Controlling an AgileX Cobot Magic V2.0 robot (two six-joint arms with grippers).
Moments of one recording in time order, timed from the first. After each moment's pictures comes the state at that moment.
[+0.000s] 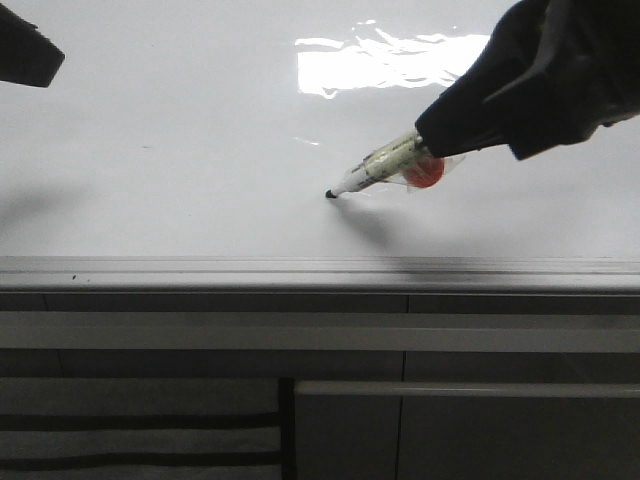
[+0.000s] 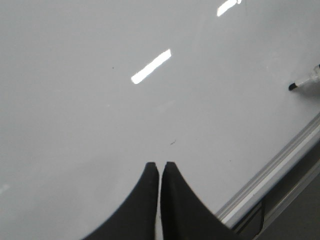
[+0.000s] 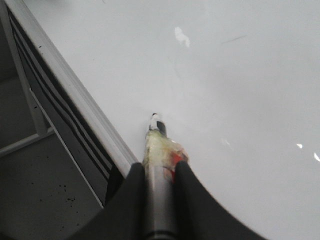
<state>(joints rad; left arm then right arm) -0.58 0.99 -0.63 0.38 0.21 -0.09 0.68 1.10 -0.65 0.01 0.15 -0.35</state>
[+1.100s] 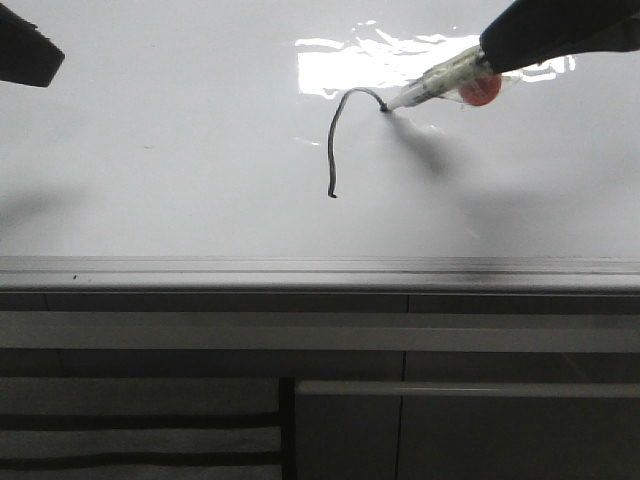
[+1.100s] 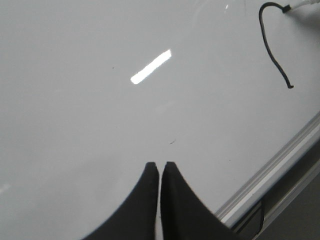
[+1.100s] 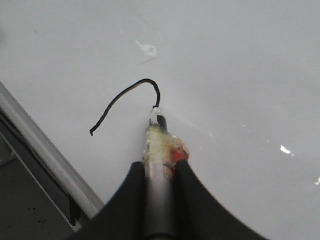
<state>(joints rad) -0.58 0.99 -0.63 0.38 0.21 -0.09 0.56 1.03 -0.70 0.00 0.20 -0.35</state>
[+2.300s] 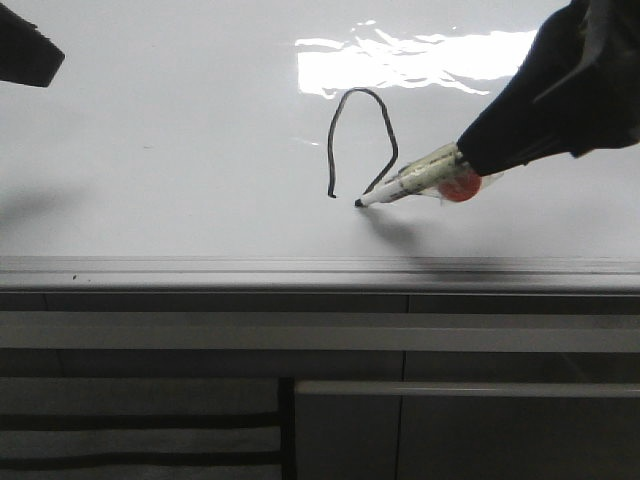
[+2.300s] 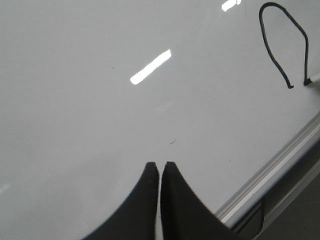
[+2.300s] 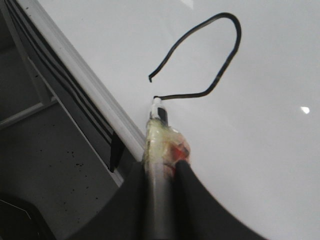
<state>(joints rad) -0.58 0.99 -0.63 0.38 0.21 -0.09 0.64 1.09 -0.70 0.02 0.34 -0.35</state>
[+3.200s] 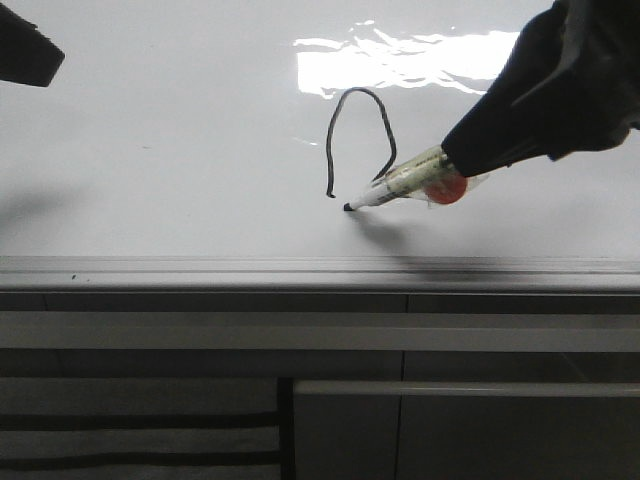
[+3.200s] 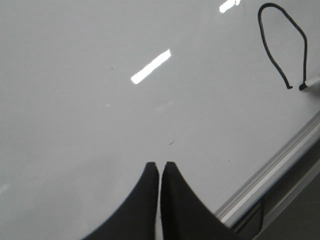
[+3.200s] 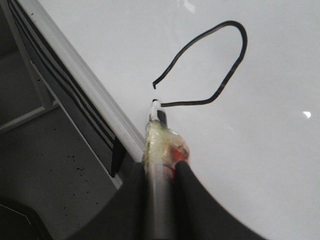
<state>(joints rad) -0.58 0.99 -0.63 0.38 0.21 -0.09 0.65 1.10 -0.71 0.02 0.31 -0.35</state>
